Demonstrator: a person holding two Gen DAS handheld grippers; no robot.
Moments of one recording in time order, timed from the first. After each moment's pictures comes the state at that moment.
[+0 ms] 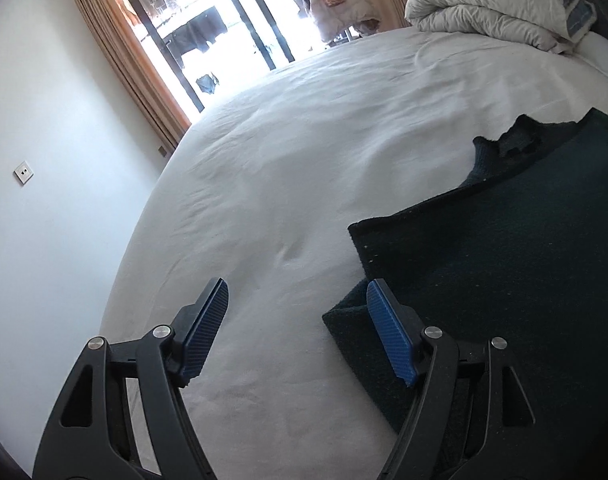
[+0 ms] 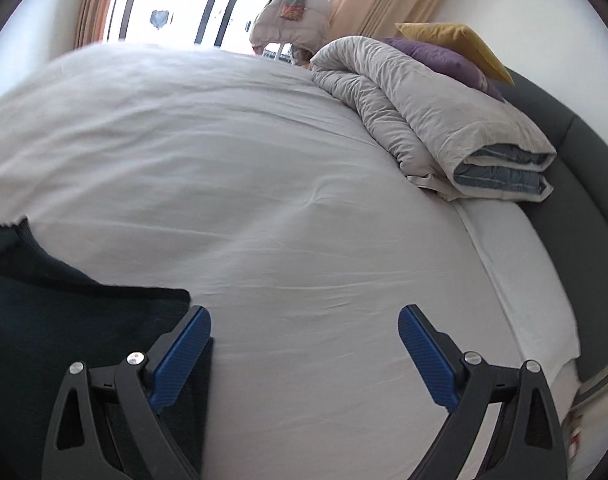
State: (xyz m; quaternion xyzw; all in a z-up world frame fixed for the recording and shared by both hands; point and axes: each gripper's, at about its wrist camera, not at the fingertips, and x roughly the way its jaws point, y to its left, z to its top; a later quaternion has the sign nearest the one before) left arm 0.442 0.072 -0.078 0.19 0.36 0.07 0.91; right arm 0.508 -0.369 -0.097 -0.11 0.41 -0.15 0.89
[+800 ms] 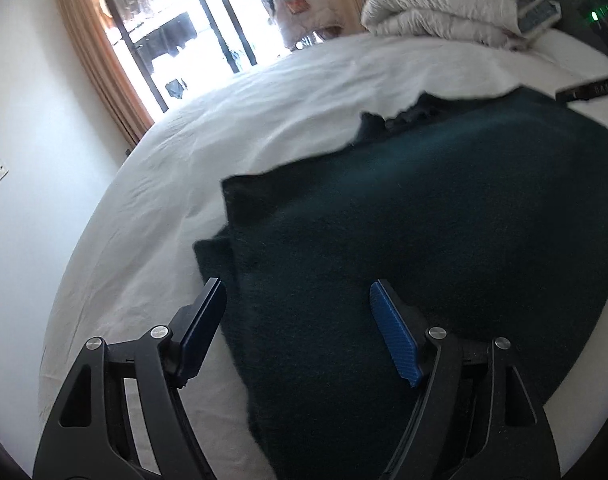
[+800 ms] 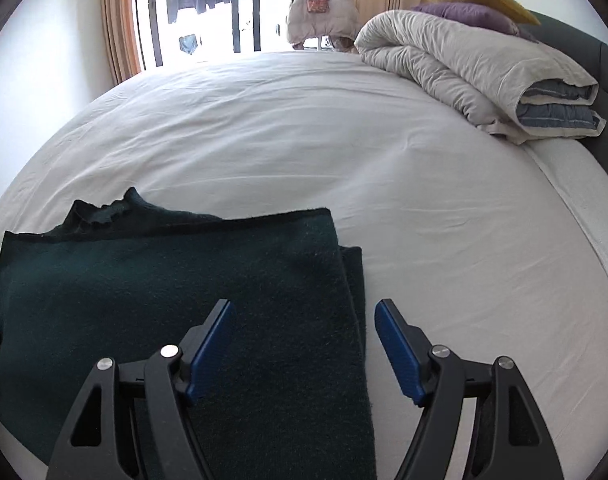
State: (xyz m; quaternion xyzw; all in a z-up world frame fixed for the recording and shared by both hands) left arm 0.343 0.000 -0.093 0.15 0.35 0.01 0.92; right arm 0.437 -0.322 -0.139 0.01 0.42 -0.03 0.91
